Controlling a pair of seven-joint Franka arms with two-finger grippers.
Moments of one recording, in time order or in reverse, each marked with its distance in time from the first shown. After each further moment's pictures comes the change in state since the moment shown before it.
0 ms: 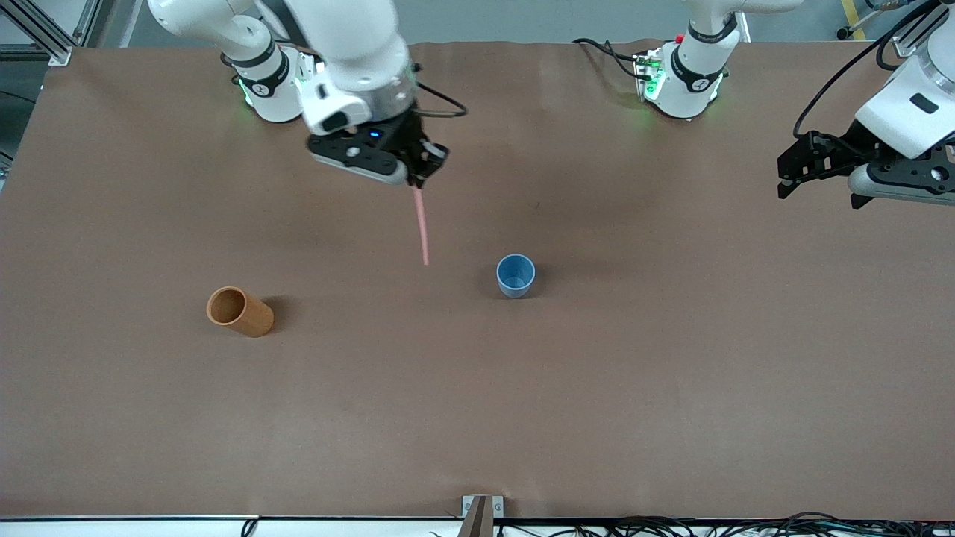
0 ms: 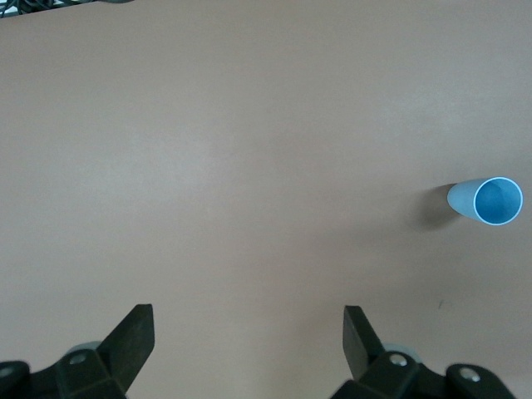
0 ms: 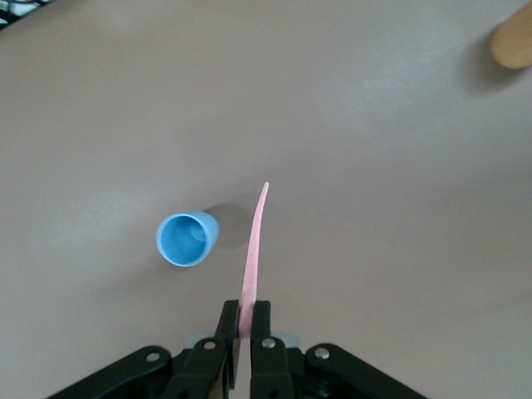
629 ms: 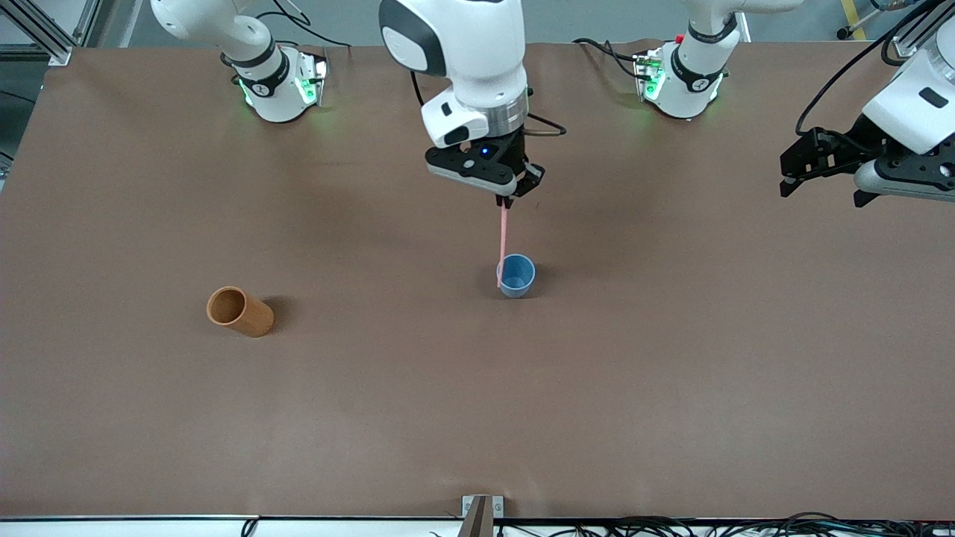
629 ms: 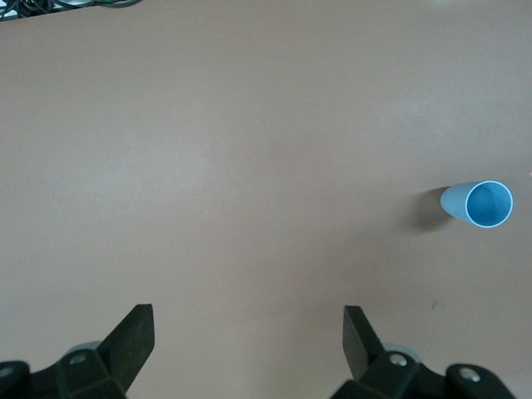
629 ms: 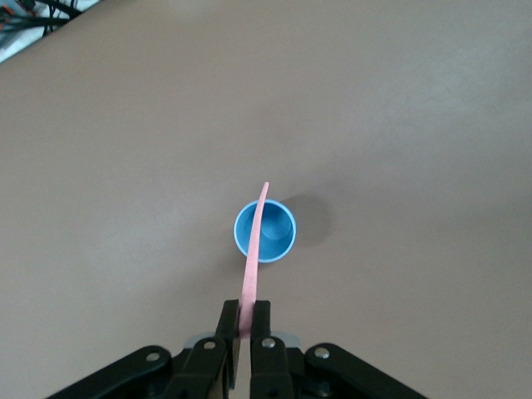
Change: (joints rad) left arm 0.002 0.008 0.000 0.031 -0.012 -0.016 -0.001; right arm 0.143 0.215 -0.007 0.169 -0.065 0.119 0.169
